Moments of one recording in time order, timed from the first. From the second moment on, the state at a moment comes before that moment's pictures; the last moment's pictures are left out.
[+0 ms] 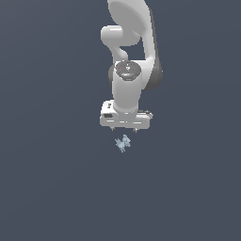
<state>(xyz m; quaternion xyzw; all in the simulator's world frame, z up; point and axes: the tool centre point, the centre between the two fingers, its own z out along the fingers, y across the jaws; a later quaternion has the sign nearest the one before) -0.006 0.017 0.154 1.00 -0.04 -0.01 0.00</state>
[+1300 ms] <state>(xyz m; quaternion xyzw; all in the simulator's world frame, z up) -0.002 0.017 0.102 0.93 -0.38 0.00 0.00</state>
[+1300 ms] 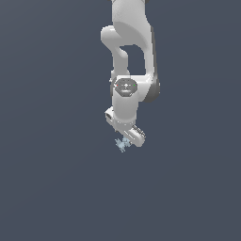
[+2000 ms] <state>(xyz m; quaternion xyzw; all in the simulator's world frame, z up) -0.001 0.016 0.091 0.90 -0.45 0.00 0.00</state>
